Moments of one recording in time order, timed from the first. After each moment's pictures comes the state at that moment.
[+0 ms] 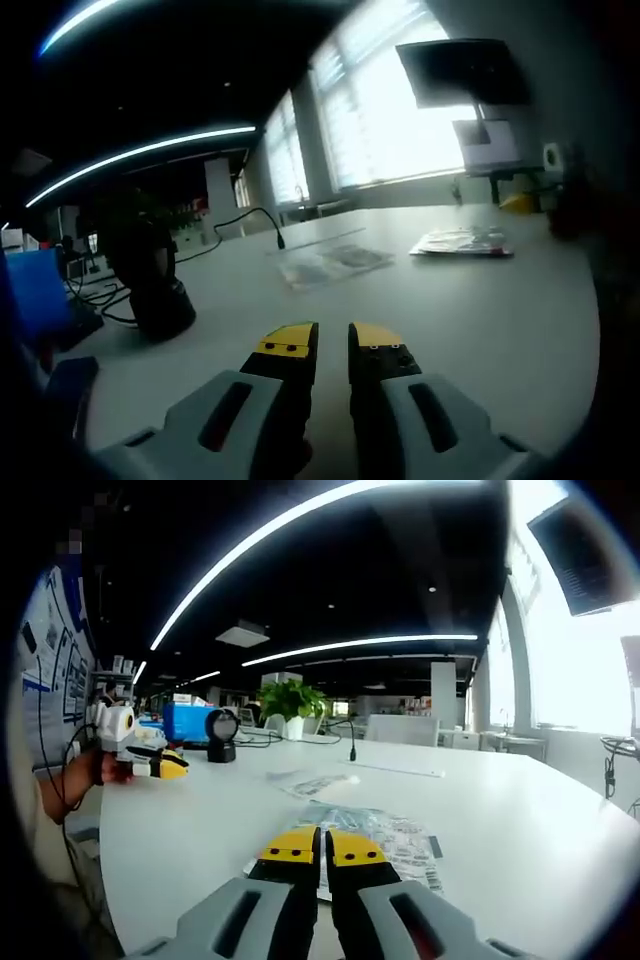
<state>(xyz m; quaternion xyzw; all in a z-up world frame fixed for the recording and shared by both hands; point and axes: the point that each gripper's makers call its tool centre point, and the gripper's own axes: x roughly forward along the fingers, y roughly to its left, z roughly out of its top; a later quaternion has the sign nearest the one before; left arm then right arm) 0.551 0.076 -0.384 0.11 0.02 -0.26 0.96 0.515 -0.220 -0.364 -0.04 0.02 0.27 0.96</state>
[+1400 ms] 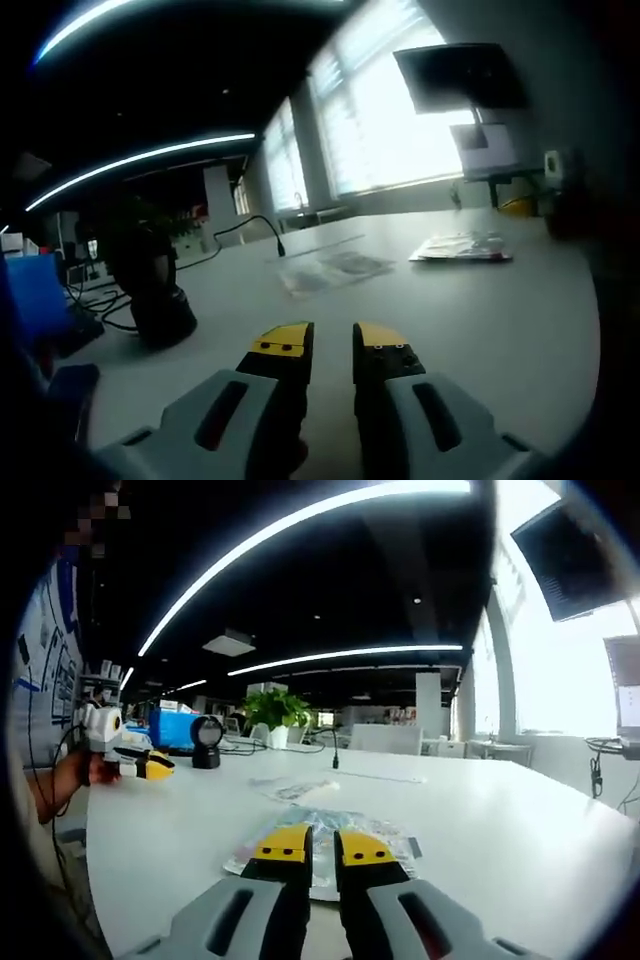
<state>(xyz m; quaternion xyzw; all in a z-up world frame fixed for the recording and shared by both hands) 0.551 0.074 -0.379 0.11 0.01 -0.27 0.96 0.522 -0.233 -0.363 -0.04 -0.01 0.24 0.97</state>
